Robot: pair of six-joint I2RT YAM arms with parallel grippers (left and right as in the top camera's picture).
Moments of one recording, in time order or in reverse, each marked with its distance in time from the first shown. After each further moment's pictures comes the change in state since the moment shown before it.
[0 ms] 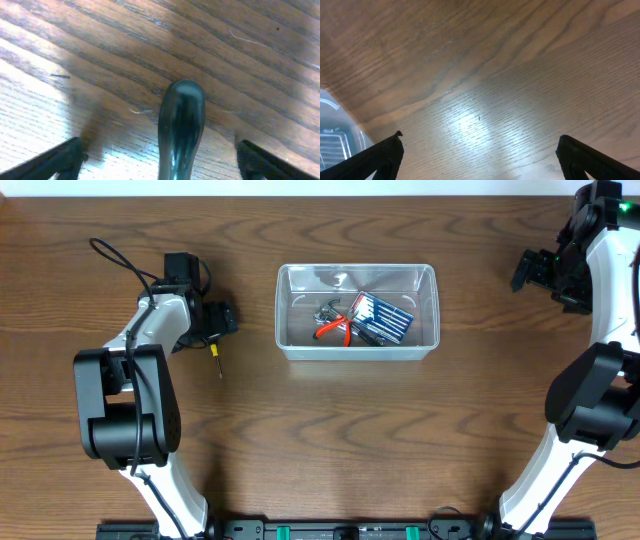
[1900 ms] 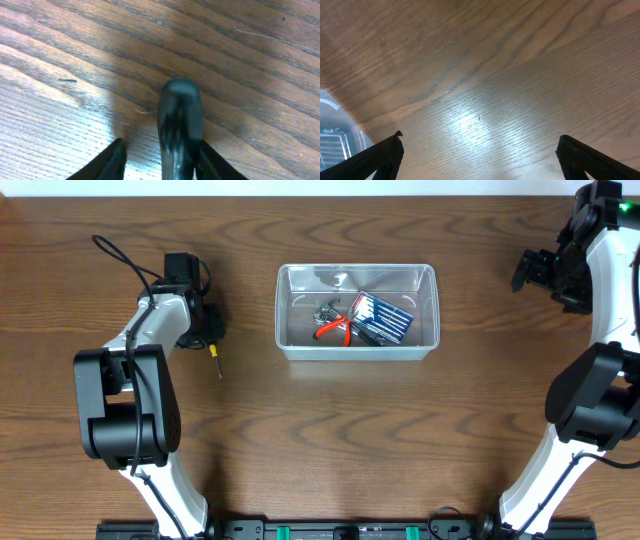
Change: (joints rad) left arm 0.000 0.000 0.002 -0.010 -0.025 0.072; right arm 0.000 0.000 0.000 0.000 0.000 0.000
